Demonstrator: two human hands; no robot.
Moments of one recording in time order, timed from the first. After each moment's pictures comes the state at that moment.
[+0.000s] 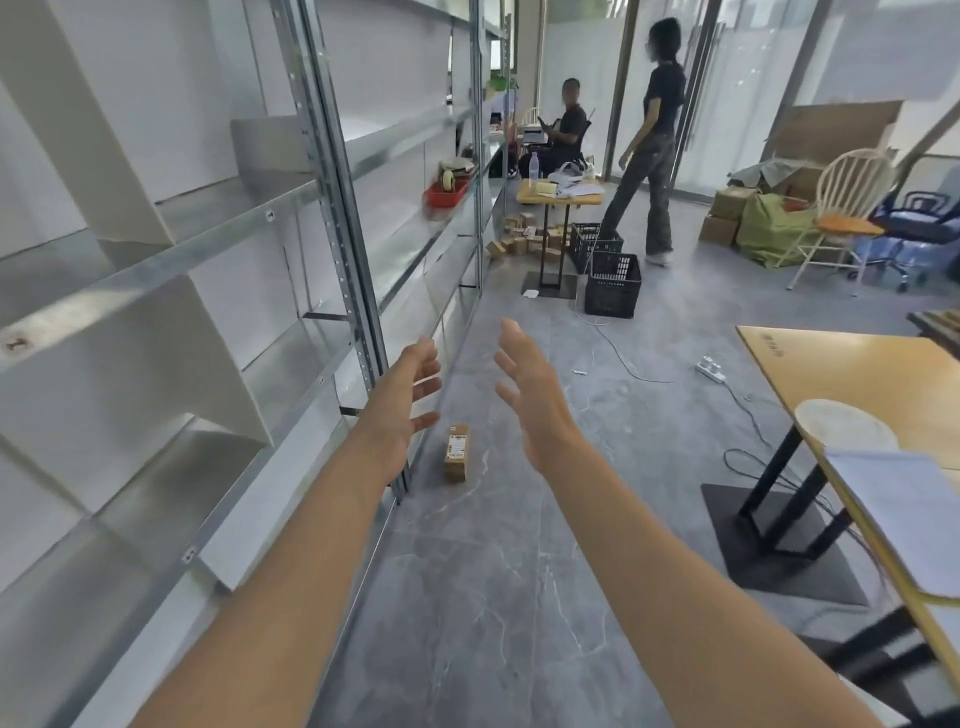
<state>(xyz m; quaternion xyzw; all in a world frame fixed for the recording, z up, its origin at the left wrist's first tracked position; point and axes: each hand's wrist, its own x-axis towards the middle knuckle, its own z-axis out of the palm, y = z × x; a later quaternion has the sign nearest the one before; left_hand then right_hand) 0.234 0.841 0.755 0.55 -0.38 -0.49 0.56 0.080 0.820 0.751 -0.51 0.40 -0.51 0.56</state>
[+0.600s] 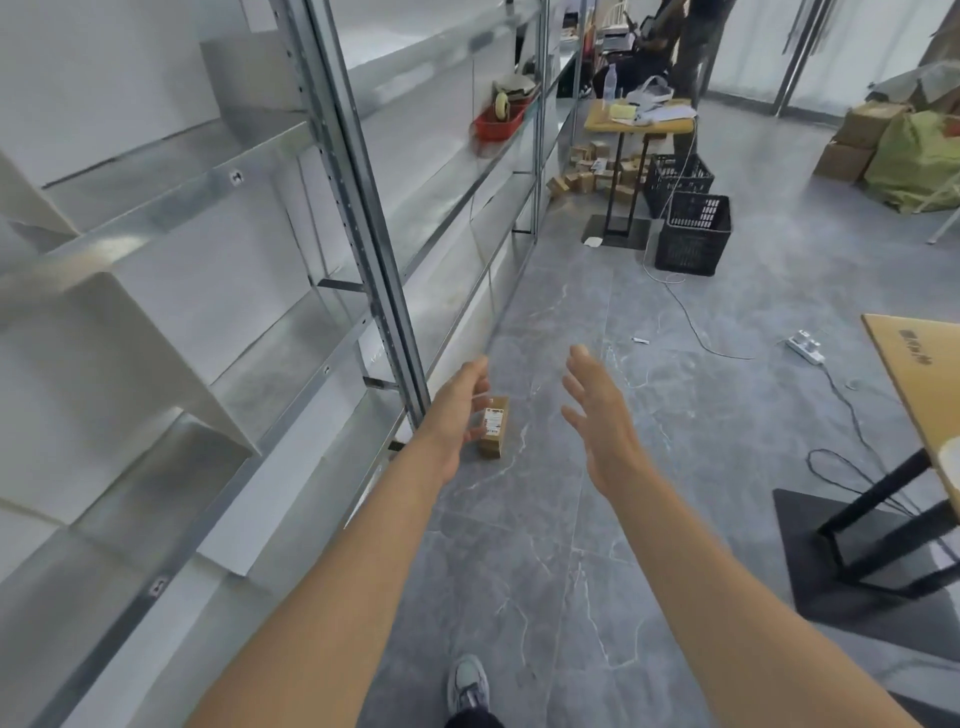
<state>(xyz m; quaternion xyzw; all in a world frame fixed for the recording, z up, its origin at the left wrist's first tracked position) 0.201 0.662 0.689 0.63 -0.32 -0.52 0.48 0.038 0.627 0.664 -0.45 0.46 -0.45 0.62</state>
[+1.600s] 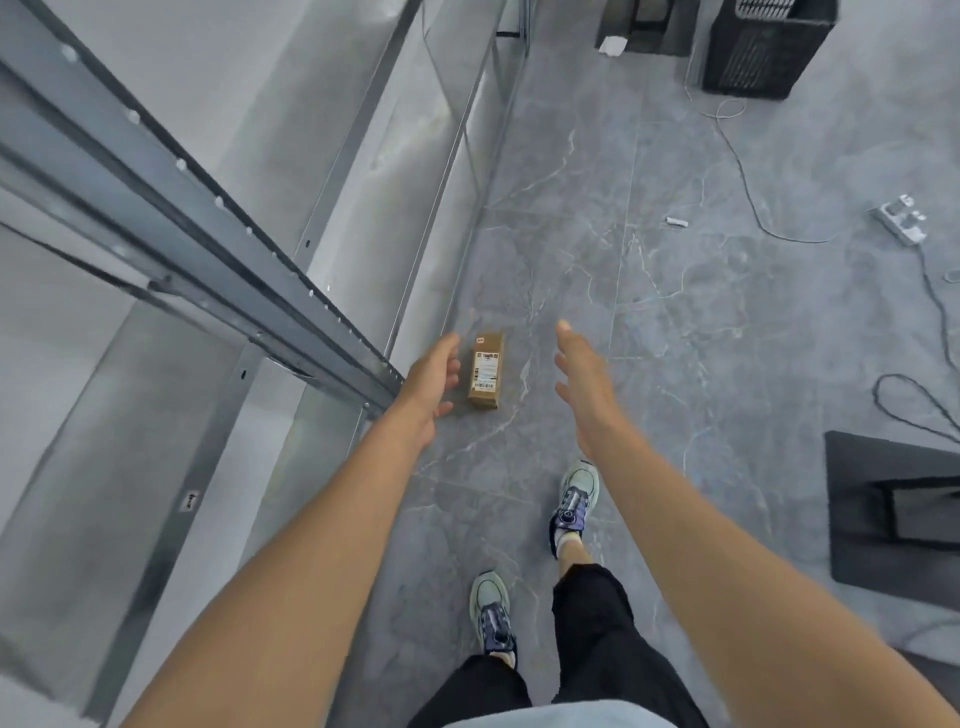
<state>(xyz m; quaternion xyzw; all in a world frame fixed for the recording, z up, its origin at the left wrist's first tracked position) 0.325 0.243 0.495 0.74 -0.18 -0.57 0.32 0.142 0.221 0.479 -0.35 0.59 -0.31 0.66</state>
